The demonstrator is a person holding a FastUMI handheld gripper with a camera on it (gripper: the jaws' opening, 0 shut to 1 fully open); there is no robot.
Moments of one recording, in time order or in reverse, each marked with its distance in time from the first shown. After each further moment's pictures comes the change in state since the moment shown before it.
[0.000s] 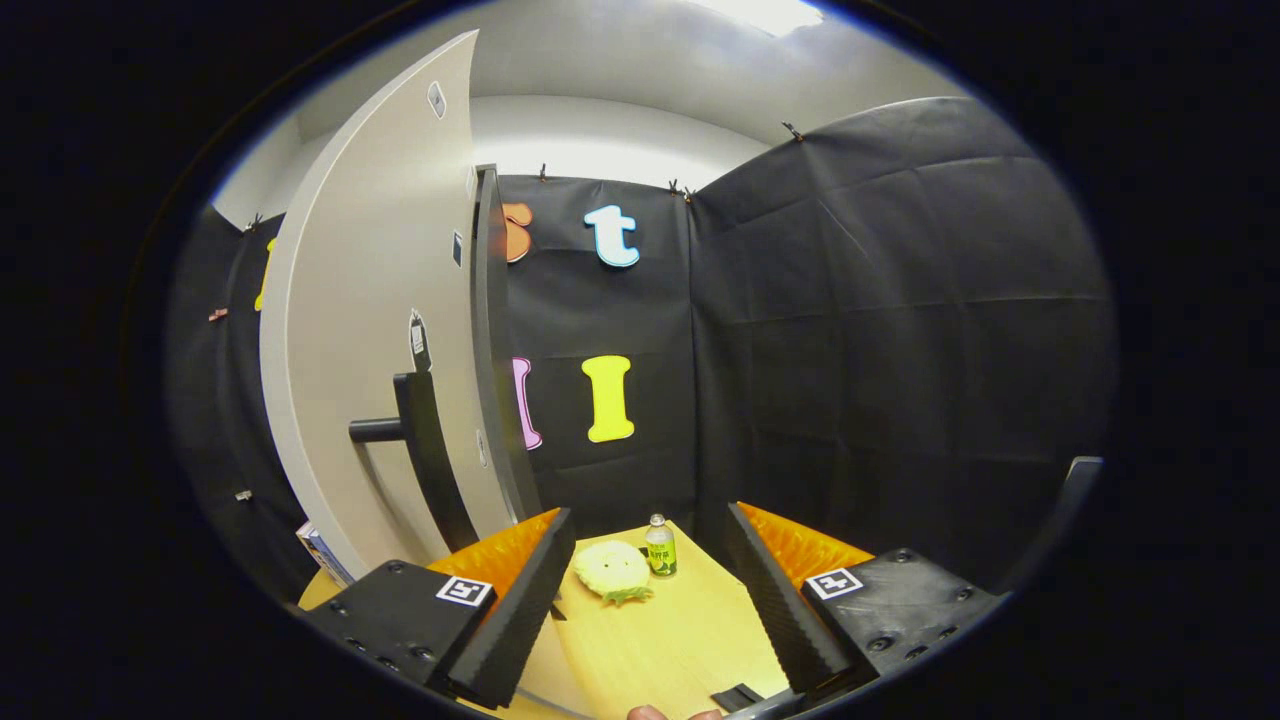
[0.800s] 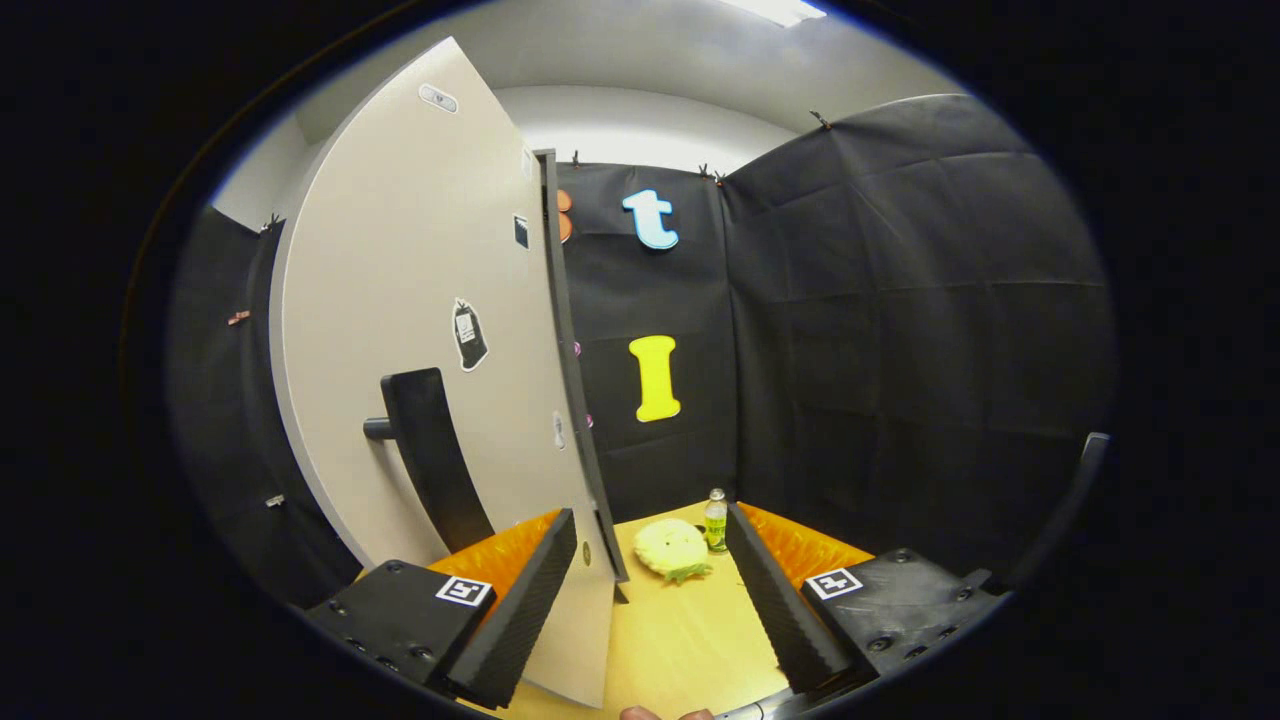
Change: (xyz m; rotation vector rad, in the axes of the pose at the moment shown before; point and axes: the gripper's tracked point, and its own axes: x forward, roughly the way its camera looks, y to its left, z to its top) arm -0.028 0.102 -0.019 0.042 0.081 0.103
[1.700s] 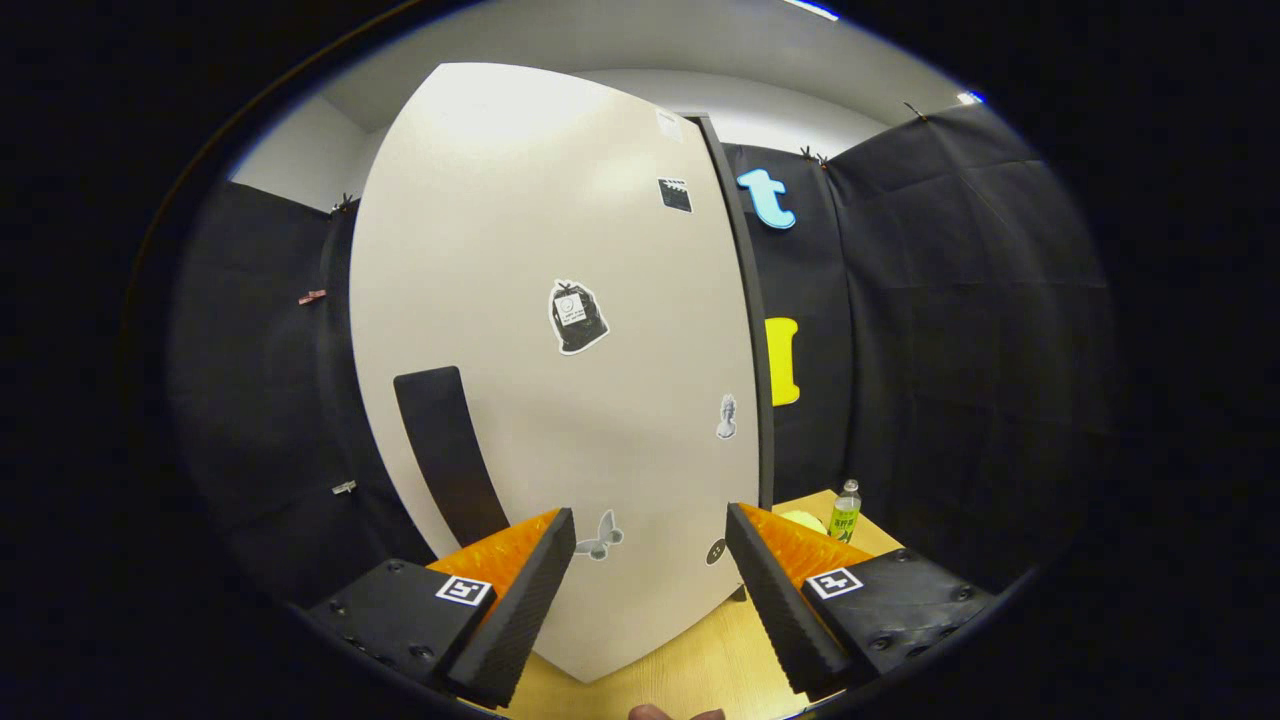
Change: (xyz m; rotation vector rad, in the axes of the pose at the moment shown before) arm 0.023 0.167 -0.026 -0.036 0.048 0.228
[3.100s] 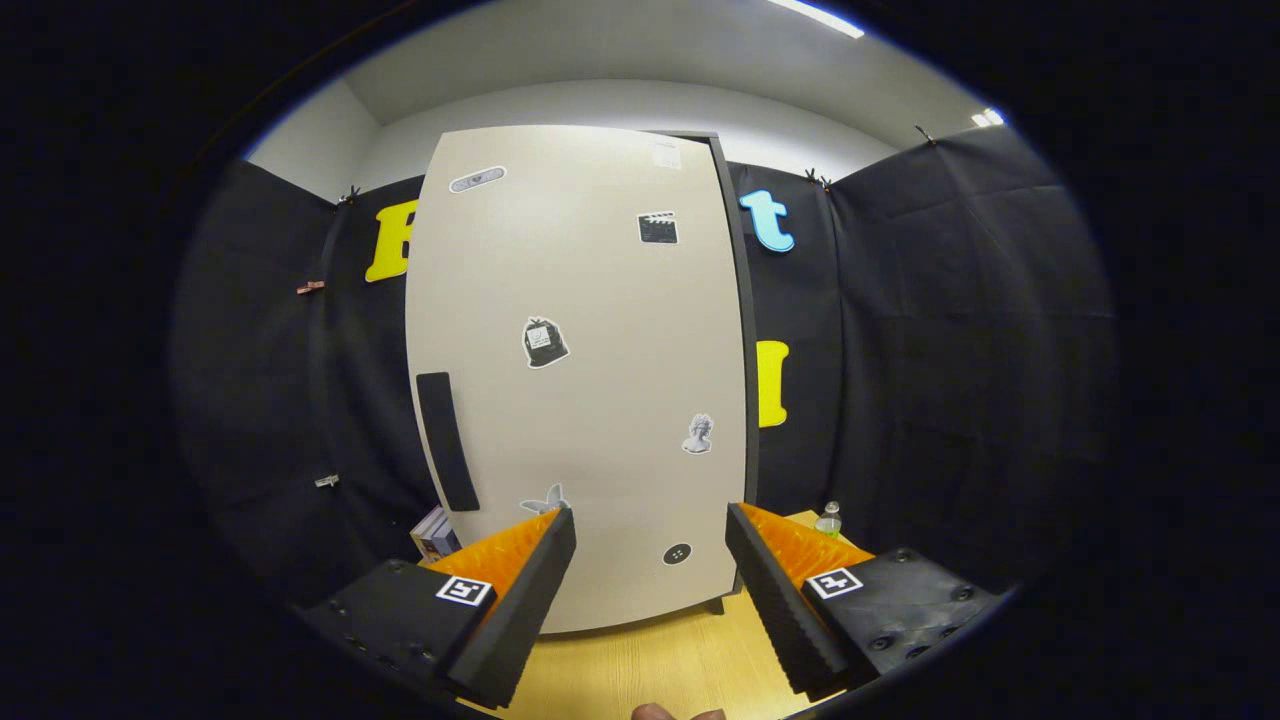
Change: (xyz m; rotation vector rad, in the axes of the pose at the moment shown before) arm -0.007 -0.013 0.018 -0.072 -0.063 -0.051
